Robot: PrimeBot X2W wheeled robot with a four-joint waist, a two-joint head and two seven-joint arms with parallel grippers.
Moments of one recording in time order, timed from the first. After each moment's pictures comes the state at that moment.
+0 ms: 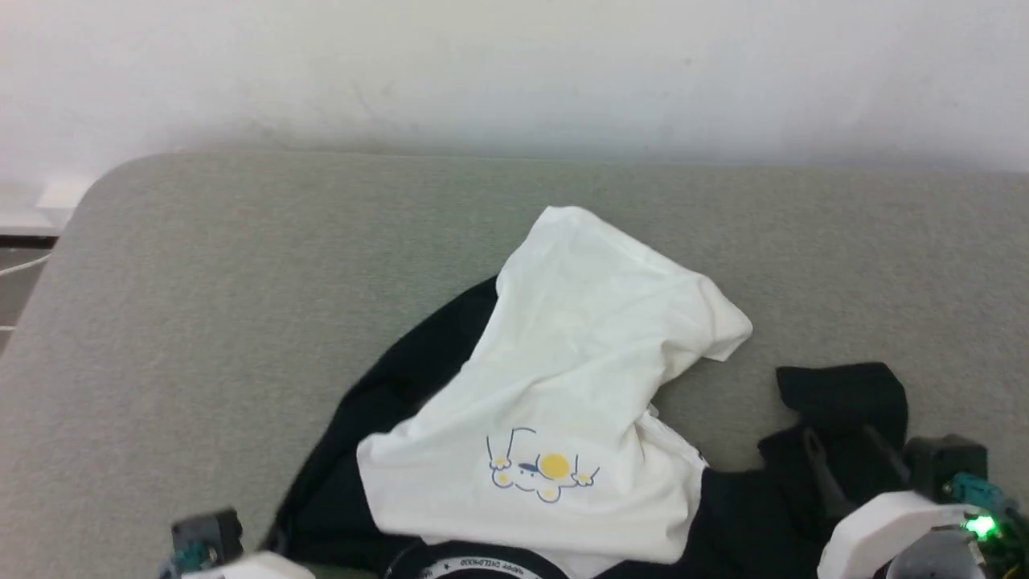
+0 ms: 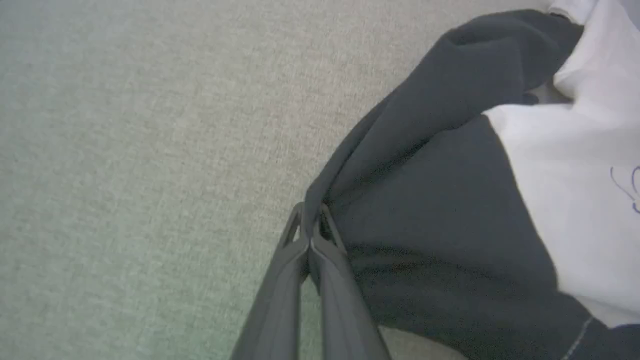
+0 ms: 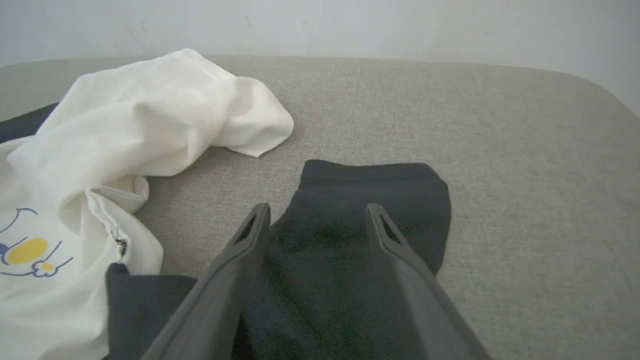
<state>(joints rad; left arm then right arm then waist) 0.06 0.21 -0.08 0.25 -0.38 0.12 0.05 0.08 -0.05 -0.10 0.04 0.09 0.13 0.11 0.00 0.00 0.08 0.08</state>
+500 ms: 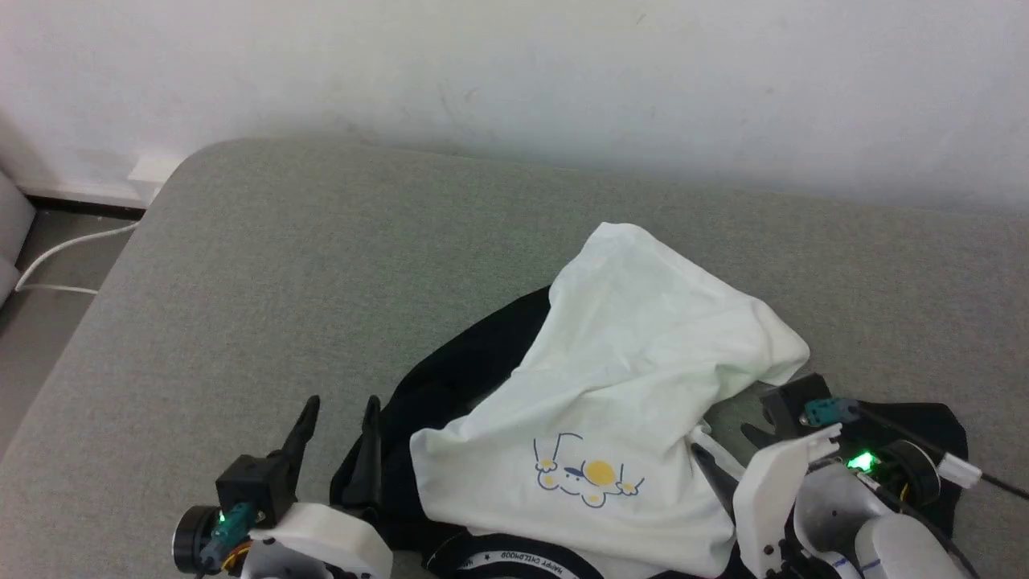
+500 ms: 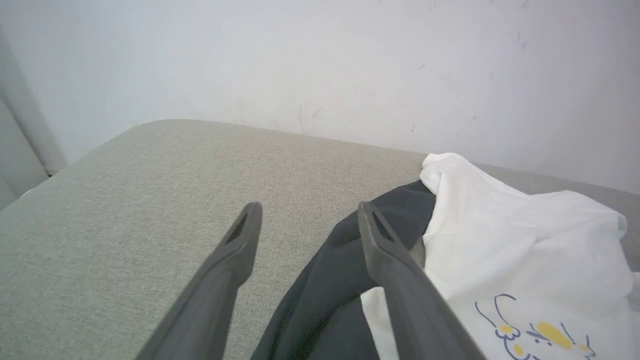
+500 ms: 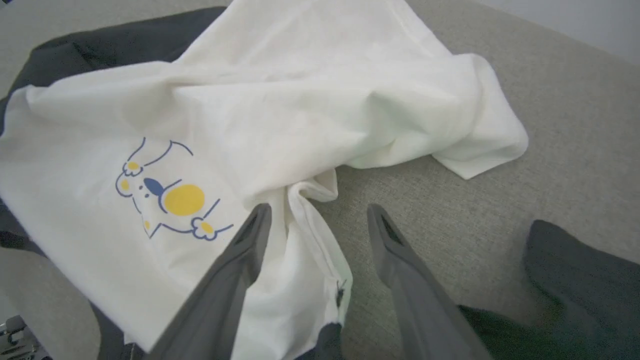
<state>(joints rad) -0.02 0.16 -0.18 0.20 -0.30 0.03 -0.23 -0.08 -0.15 0.21 0.11 0.21 0.13 0.48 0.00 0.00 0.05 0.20</state>
